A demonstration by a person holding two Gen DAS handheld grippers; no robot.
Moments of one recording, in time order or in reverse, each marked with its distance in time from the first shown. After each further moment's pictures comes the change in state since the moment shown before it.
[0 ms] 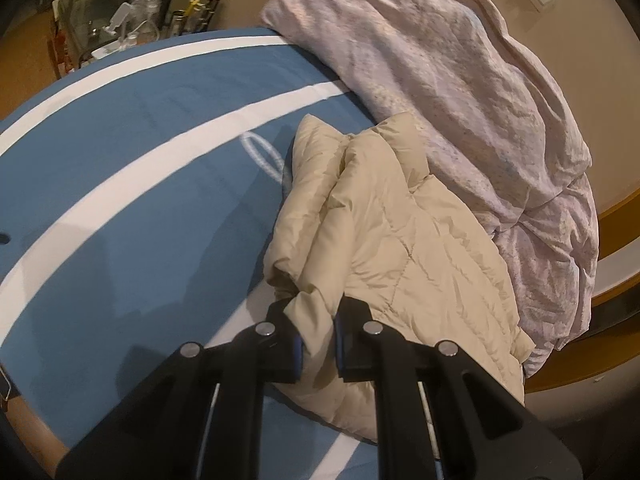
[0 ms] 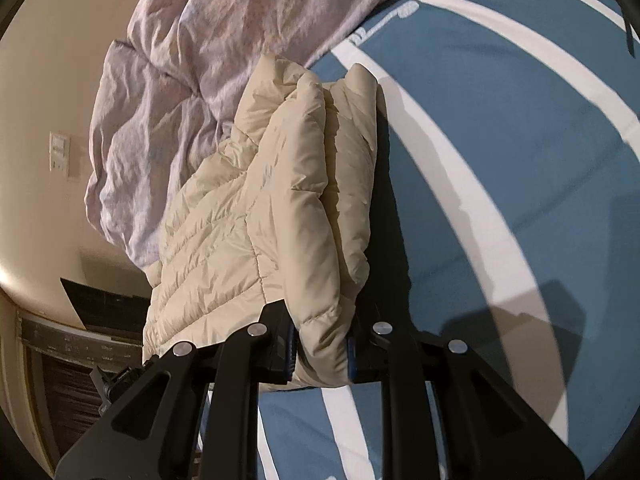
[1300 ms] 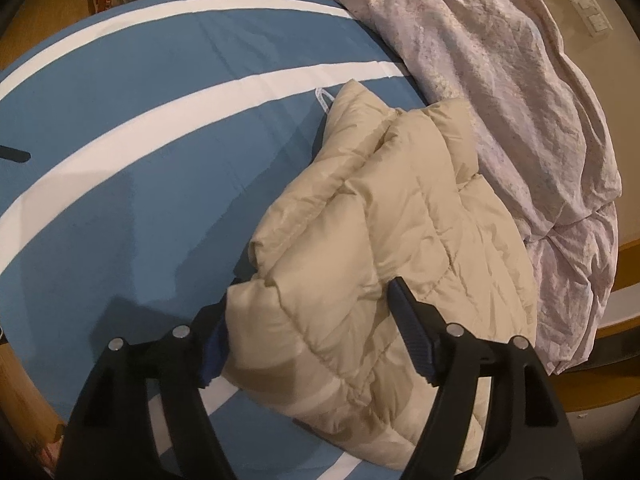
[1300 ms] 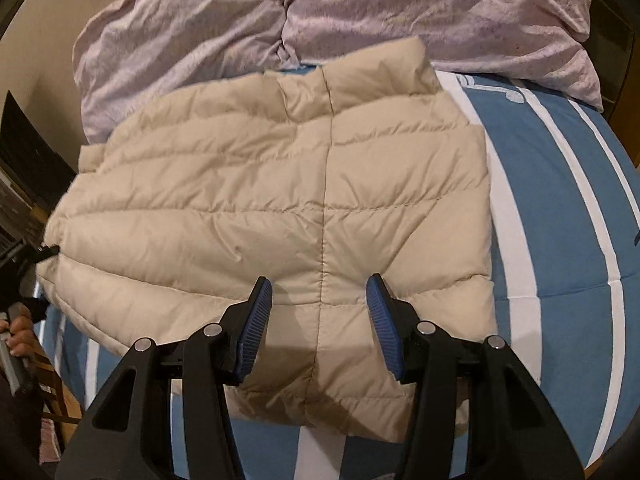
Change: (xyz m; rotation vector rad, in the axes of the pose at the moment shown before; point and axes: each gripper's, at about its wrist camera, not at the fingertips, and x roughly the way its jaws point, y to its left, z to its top) left arm 0.015 0.032 -0.019 -0.143 0.057 0.068; right arm 0.047 0.087 -0.043 -0.590 0.025 -0.351
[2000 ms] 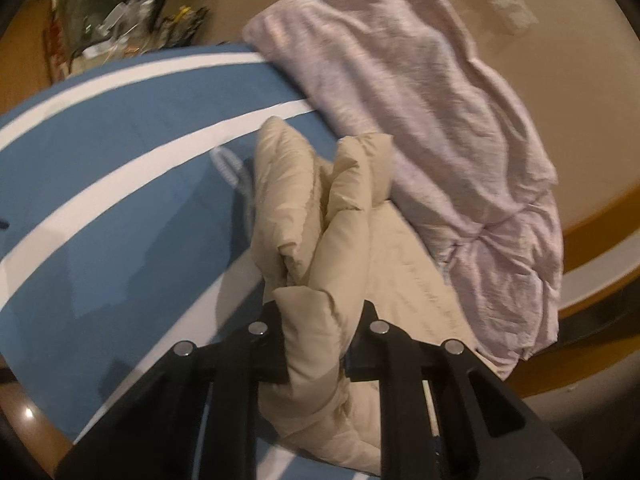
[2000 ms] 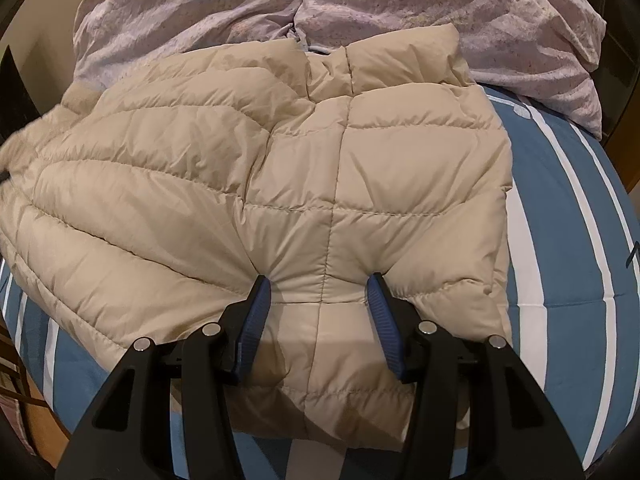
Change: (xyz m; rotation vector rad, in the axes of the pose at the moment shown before) left arm -0.048 -0.057 0.007 0.128 -0.094 -0.199; right arm 0.014 0.016 -0.008 -0.093 -0.005 -0.092
